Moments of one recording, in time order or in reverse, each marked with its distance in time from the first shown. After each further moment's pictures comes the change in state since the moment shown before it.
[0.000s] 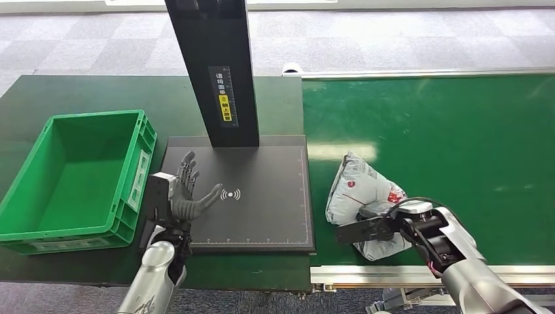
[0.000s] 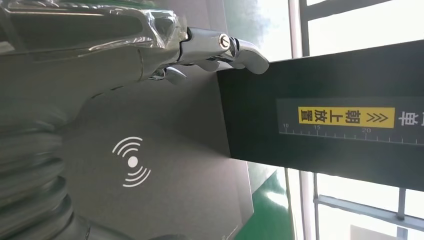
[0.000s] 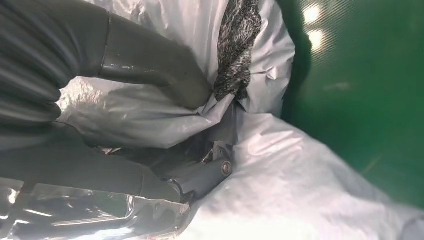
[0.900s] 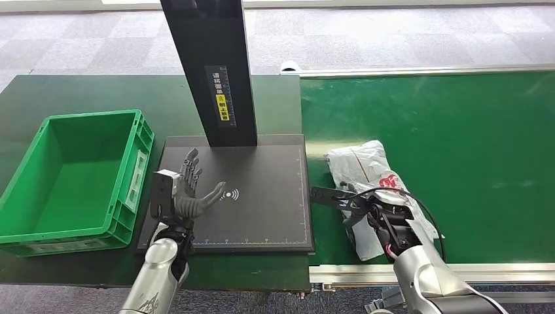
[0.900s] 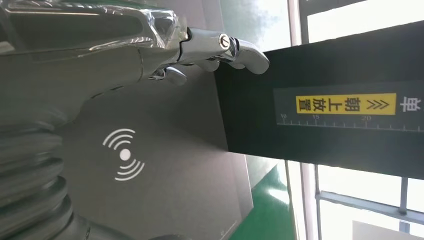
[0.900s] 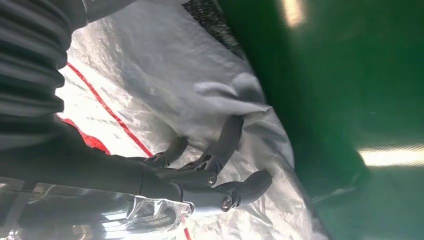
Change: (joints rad) left arm -0.015 -0.021 0.021 0.013 -0.033 -0.019 -0.002; right arm -0.043 0.334 -0.554 0.218 0.289 -0.204 0.256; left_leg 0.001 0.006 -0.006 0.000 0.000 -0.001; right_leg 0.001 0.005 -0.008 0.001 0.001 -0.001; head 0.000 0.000
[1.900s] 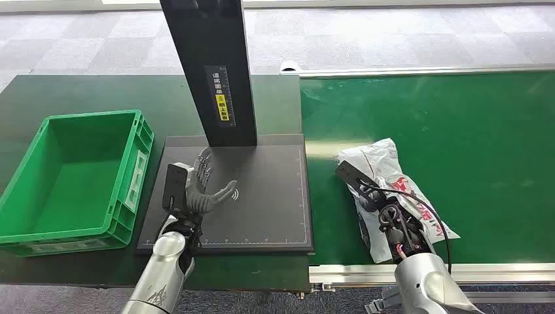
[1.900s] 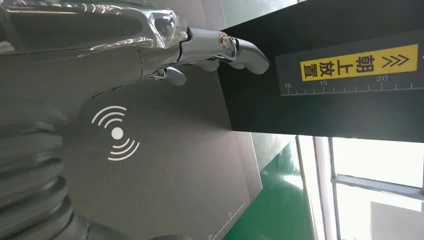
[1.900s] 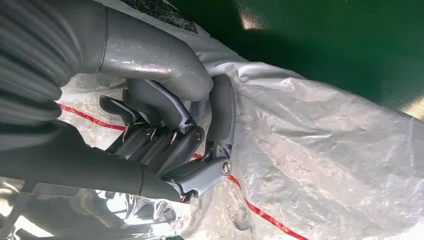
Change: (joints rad) left arm -0.054 -0.027 0.004 0.058 -0.056 -0.044 0.047; right arm 0.049 0.050 -0.344 -0.060 -0.128 -0.207 0.152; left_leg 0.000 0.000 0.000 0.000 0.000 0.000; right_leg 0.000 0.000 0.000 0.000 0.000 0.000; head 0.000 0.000
